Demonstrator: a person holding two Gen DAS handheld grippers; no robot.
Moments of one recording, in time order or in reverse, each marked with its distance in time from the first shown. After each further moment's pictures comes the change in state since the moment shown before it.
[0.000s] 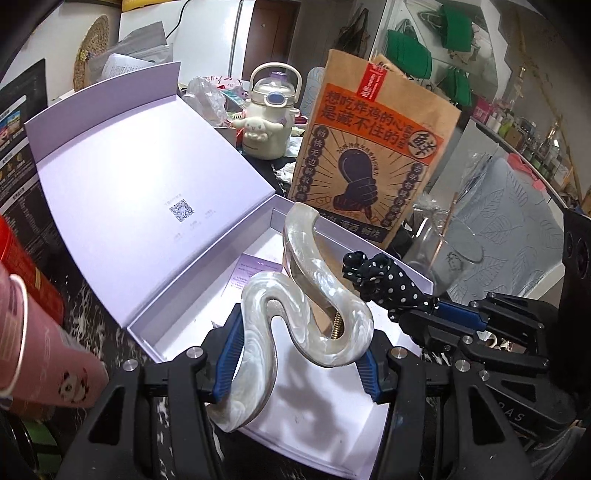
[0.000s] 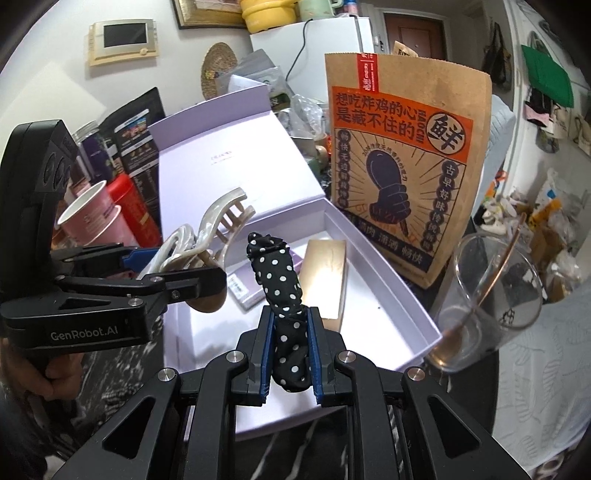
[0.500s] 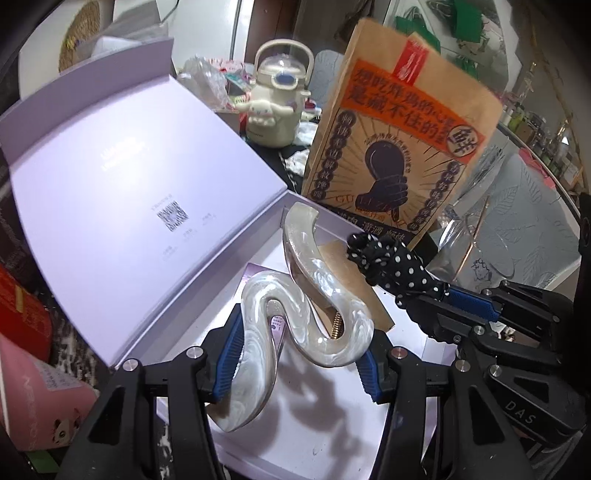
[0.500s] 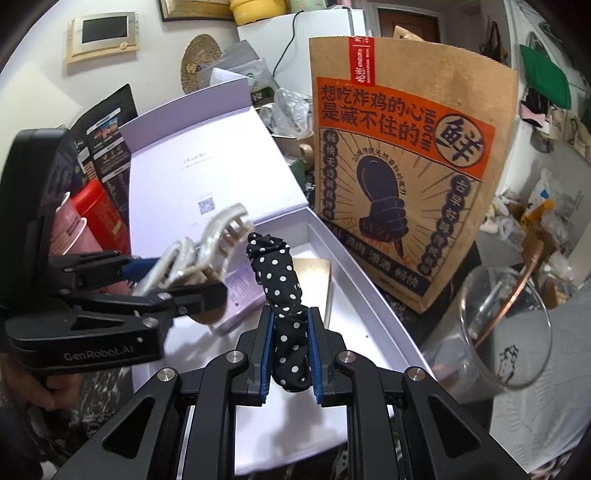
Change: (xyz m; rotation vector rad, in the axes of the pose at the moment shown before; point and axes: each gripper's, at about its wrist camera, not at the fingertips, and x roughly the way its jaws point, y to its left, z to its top) left arm 0.042 0.015 0.020 -0.009 0.070 0.004; right arm 0.033 -0.015 0.024 0.004 0.027 -0.041
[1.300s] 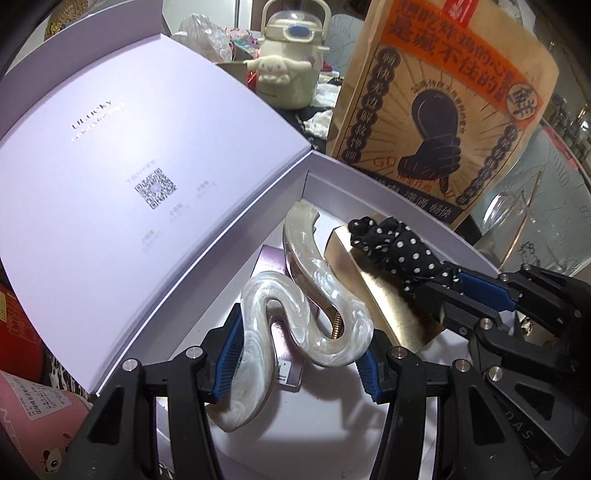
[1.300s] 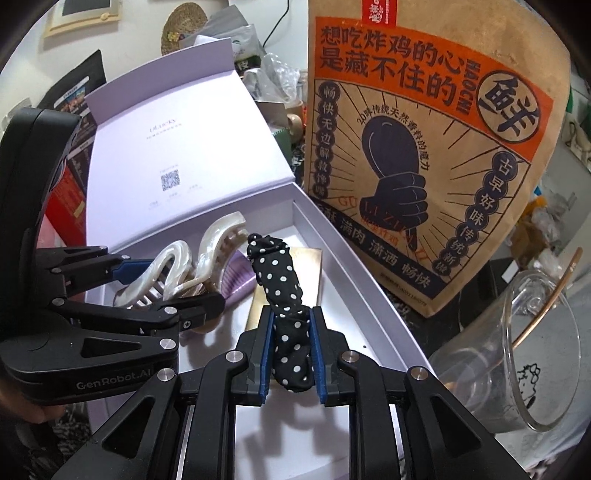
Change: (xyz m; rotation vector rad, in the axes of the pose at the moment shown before) left arm 0.048 0.007 -0.001 0.017 0.114 0.080; right arm 0.048 -0.005 0.001 -0.020 0.089 -0.086
